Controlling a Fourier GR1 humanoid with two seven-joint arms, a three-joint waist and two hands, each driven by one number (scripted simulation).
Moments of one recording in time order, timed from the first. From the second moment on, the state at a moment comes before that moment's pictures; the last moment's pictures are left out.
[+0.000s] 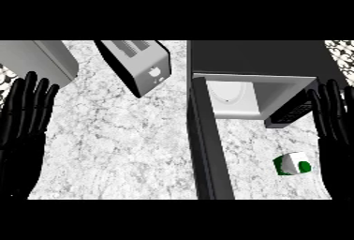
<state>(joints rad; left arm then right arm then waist) -0.01 0.09 0.01 -2.10 -0.01 -0.03 0.03 0.03 -0.07 0.02 -2.10 -0.02 -0.01 -0.03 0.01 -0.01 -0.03</state>
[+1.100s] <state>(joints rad) 0.52 0.02 -0.48 -2.20 0.00 0.28 -0.23 0.44 -0.20 -0.28 -2.04 -0.29 0.40 -0.20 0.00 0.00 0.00</state>
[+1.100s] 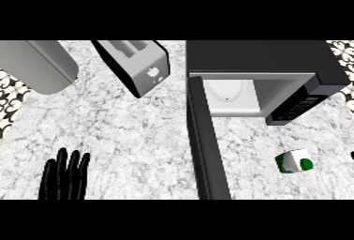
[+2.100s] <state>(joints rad) 0.76 0.13 -0.57 -2.13 0.08 0.28 -0.57 0.29 -0.13 -0.34 -1.50 -0.06 0.37 -0.51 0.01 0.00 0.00</state>
